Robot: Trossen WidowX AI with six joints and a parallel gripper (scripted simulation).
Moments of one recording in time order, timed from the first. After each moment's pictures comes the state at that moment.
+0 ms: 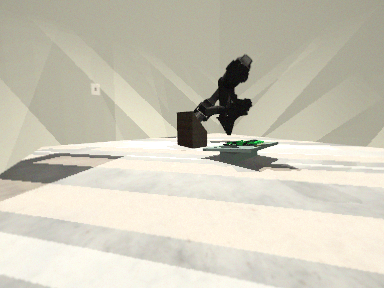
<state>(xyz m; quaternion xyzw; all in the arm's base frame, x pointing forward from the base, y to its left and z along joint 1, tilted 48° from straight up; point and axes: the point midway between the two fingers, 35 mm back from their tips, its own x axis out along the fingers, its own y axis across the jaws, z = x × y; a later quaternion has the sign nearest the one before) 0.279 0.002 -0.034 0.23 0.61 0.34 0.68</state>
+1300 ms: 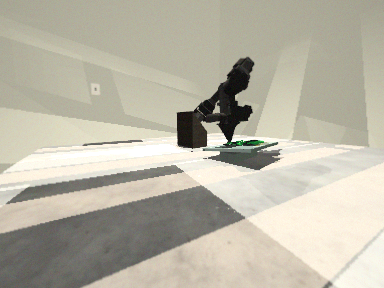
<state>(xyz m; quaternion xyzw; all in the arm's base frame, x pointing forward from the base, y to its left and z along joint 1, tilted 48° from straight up) 0.280 0.020 -0.050 0.23 0.61 0.34 0.68</state>
